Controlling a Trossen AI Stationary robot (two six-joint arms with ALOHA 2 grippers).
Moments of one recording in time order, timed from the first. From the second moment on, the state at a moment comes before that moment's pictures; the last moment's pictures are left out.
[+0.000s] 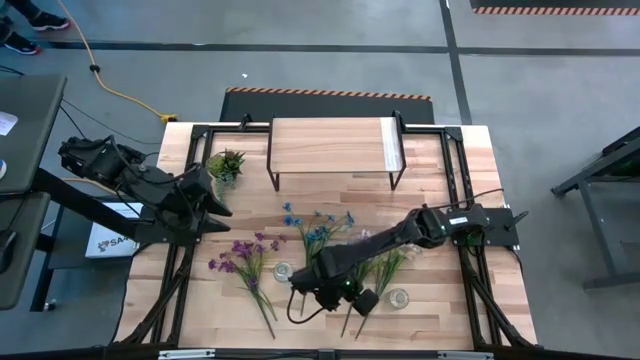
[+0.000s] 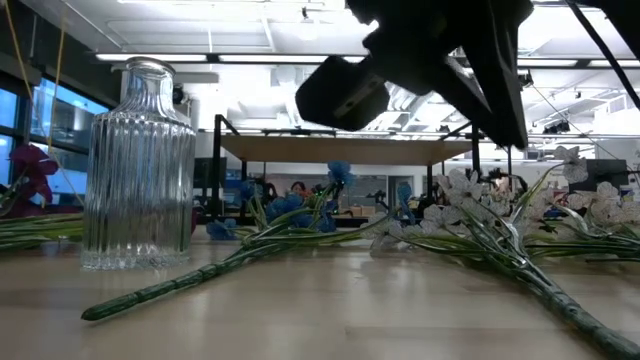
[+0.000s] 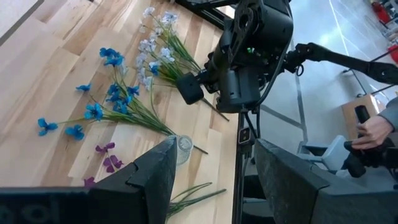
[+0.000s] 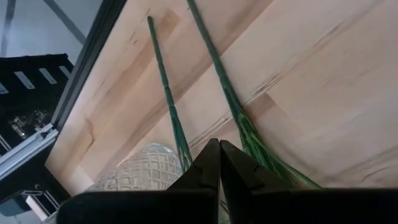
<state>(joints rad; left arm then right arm) -0.47 0.88 1.35 -1.06 -0.19 -0.76 0.37 2.45 2.27 -1.57 -0.38 -0.44</state>
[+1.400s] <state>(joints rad) -0.47 0.89 1.35 -1.06 -0.19 -0.76 0.42 2.54 2.27 -1.52 -0.25 -0.56</state>
